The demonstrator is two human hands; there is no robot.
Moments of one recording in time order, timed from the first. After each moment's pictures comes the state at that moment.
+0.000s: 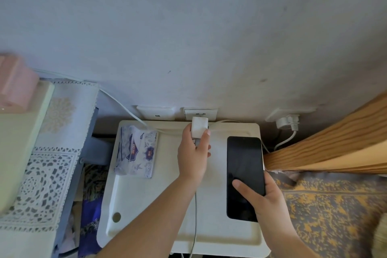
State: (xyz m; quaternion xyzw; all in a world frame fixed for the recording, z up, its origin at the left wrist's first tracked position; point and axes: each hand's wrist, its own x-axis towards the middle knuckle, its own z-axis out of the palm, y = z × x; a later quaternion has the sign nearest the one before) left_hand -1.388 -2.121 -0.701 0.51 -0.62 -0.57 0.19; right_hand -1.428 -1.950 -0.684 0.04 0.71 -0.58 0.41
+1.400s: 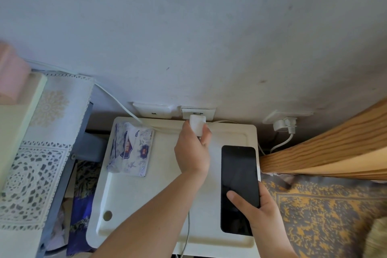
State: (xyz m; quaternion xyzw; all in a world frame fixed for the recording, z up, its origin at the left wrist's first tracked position) left_hand -1.410 -2.119 -0.702 0.57 -0.73 -0.34 0.19; right_hand -1.421 -1.940 -0.682 0.01 0.73 -0.55 0.40
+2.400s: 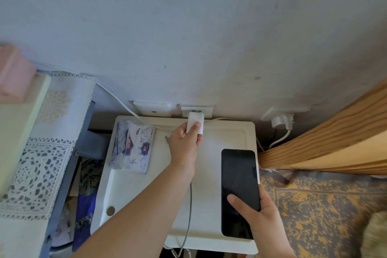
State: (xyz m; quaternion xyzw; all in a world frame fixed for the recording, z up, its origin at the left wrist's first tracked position) left_hand -1.400 -2.130 -0.688 0.56 -0.42 -0.68 0.23; right_hand -1.414 -1.925 -0.685 0.03 0.72 -0.55 0.42
